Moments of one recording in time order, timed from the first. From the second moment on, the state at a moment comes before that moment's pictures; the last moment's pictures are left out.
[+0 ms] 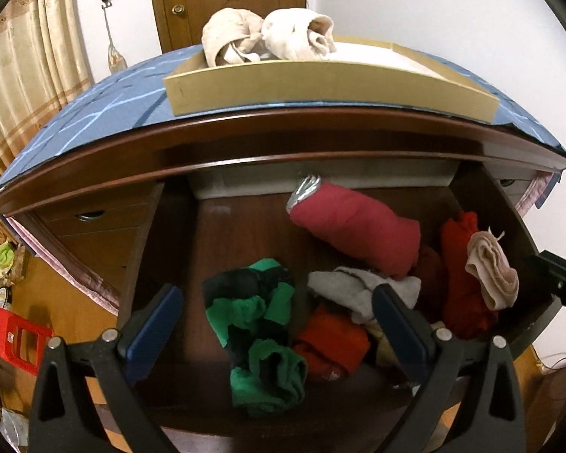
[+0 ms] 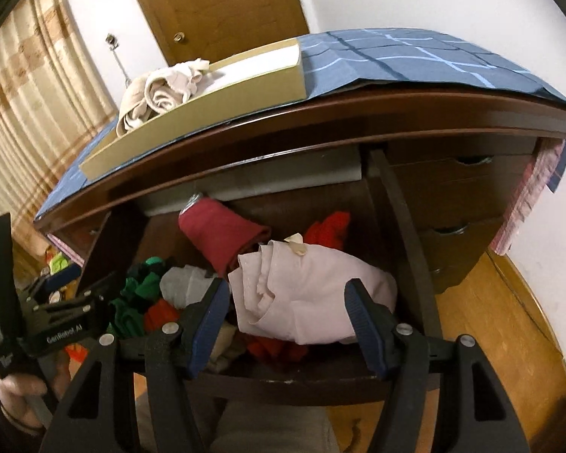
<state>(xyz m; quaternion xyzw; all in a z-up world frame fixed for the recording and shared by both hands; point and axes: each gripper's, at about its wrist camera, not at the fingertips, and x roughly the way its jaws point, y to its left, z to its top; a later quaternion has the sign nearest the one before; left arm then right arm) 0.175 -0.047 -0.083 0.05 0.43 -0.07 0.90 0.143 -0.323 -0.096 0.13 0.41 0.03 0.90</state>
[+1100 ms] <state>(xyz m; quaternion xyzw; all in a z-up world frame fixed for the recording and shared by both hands) 0.203 -0.059 -0.091 0.05 0.46 -0.06 0.88 0.237 -0.364 -0.135 0.20 0.53 0.11 0.81</state>
